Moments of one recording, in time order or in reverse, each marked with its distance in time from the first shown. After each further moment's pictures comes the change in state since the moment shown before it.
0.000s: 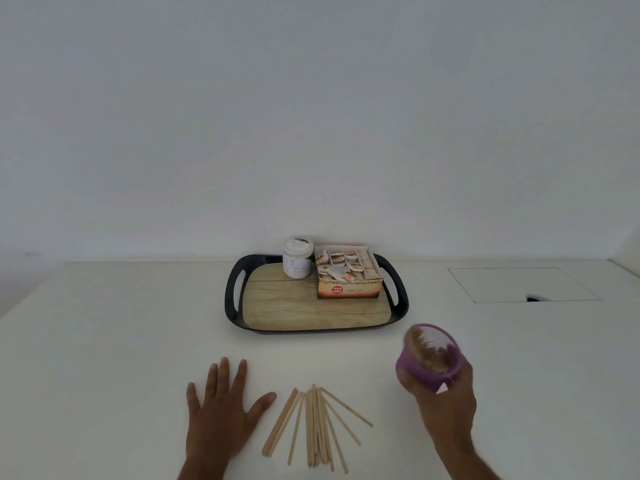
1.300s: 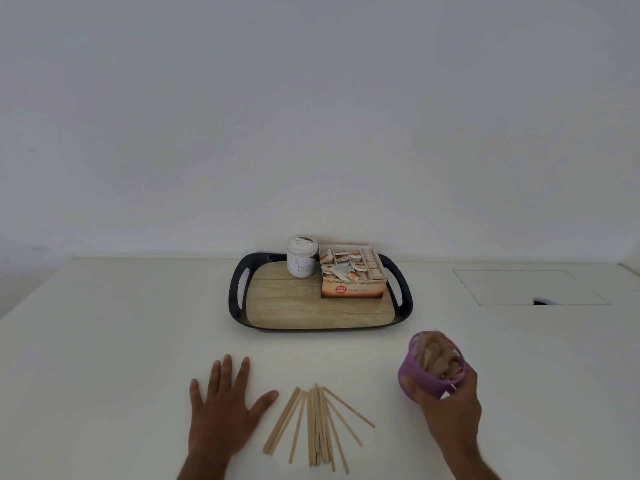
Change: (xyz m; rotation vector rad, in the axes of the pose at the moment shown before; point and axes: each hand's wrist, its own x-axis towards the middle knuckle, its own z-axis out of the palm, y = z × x) left_hand -0.001 0.001 -0.002 -0.002 -0.023 -0.004; right_hand 0.000 -0.001 -0.004 0.018 -0.038 0.116
